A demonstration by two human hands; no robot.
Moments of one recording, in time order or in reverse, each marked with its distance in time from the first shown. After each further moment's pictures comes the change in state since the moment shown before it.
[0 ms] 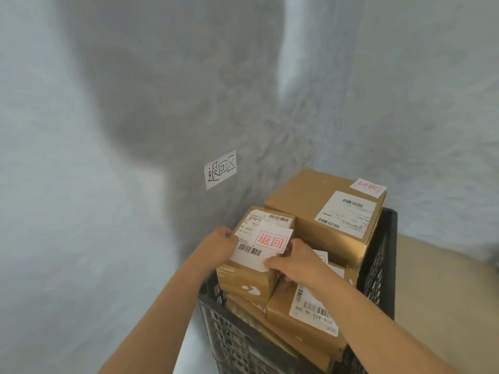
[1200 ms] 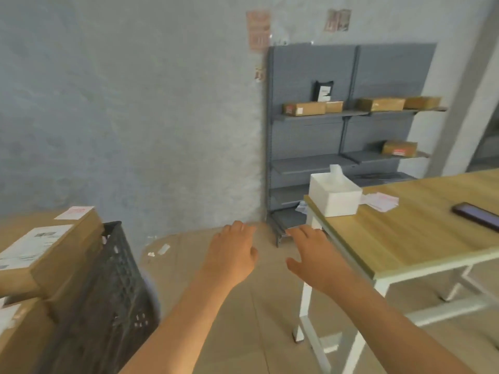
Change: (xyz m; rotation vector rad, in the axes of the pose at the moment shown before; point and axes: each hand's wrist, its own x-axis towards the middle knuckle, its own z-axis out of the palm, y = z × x) left_hand -0.319 0.297 0.408 0.626 -0.083 1.220; right_hand -0.371 0.329 -0.343 -0.693 0.784 0.162
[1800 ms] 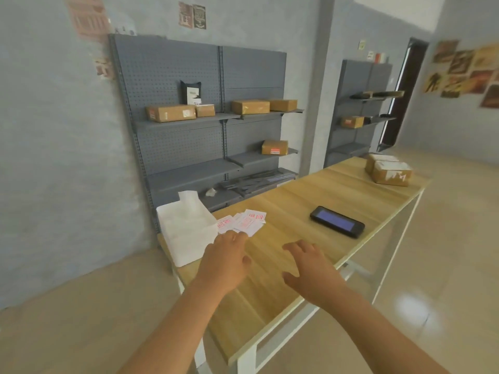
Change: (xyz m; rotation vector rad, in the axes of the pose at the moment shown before) left_hand 0.230 0.287 0.127 -0.192 -0.138 0.384; right_hand 0.003 0.330 -0.061 -0.021 0.041 0.458
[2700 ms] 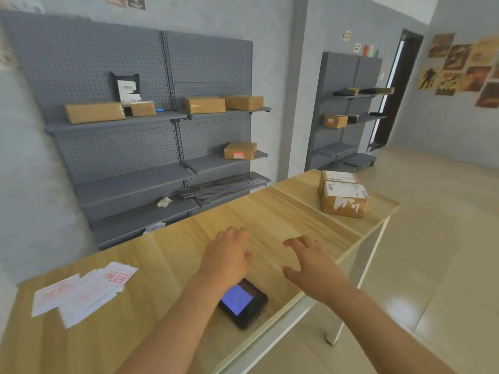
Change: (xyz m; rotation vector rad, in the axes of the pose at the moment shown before) left_hand 0.309 0.257 0.122 -0.111 0.022 0.023; right_hand 0.181 0.365 -0.101 0.053 0.000 0.015
